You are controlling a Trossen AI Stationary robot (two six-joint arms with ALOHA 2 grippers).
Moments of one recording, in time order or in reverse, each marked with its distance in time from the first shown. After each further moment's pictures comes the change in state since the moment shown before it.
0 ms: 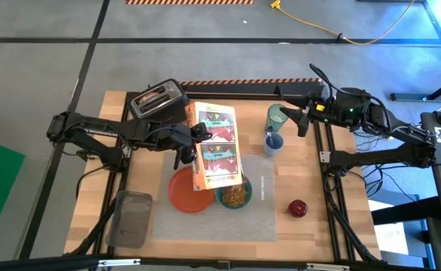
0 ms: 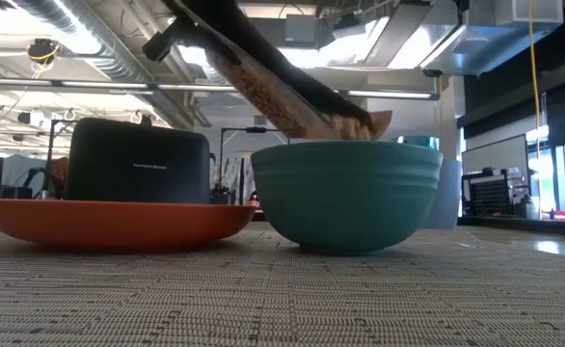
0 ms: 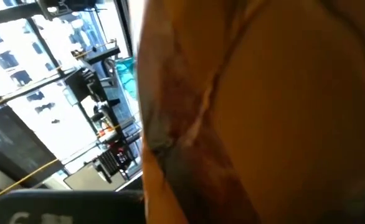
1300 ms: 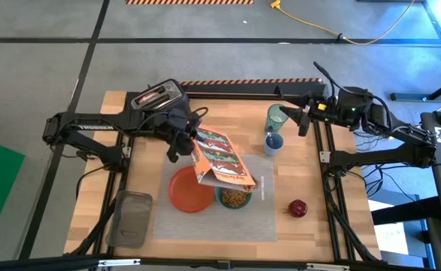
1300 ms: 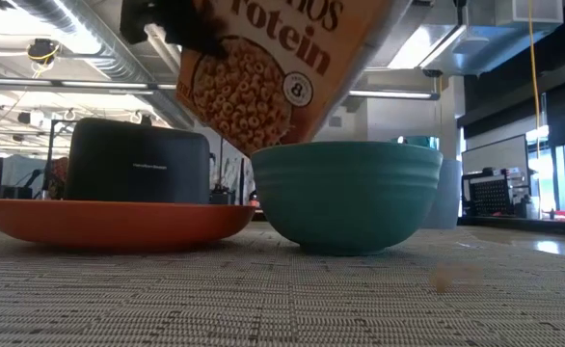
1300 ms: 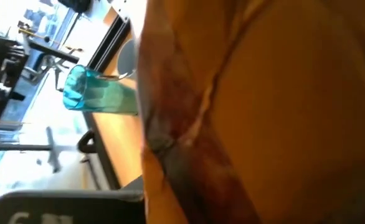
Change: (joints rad) left arm 0.142 -0.058 0.000 -0.089 0.504 -0.666; right arm 0.000 0.000 0.000 0.053 -0.025 0.000
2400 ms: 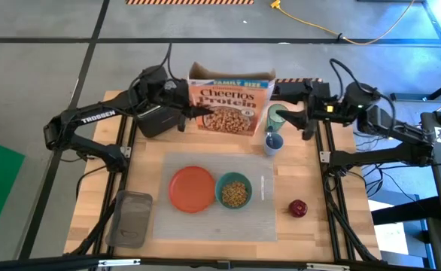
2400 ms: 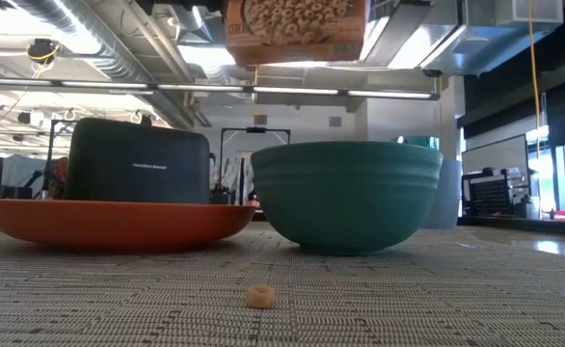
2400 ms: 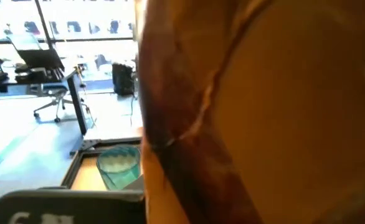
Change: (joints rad) left arm 0.375 0.005 0.000 0.615 0.595 -0.858; right arm 0.000 0.049 0.000 0.316 -0.256 -0.098
